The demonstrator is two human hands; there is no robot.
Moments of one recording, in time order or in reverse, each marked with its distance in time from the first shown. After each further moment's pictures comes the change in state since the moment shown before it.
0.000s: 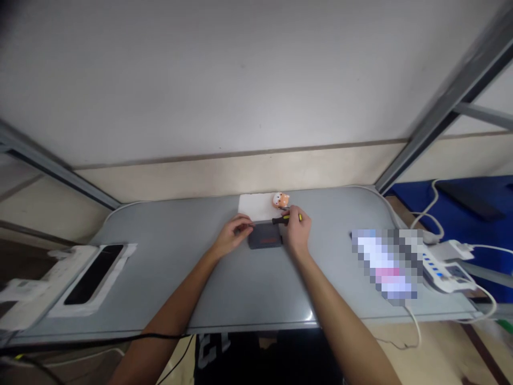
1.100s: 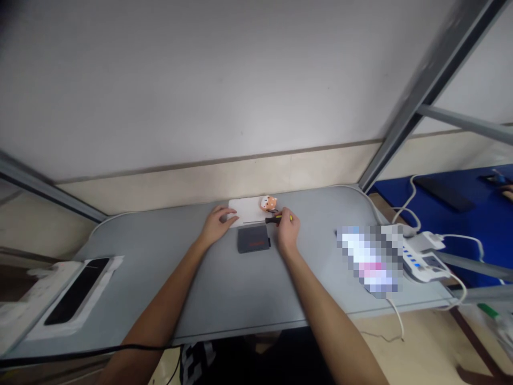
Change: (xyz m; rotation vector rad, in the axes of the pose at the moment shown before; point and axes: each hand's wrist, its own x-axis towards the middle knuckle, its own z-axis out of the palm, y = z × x) left_hand 0.039 -0.022 -0.027 0.356 0.117 -0.030; right_hand 0.017 0.017 0.000 0.086 0.094 0.132
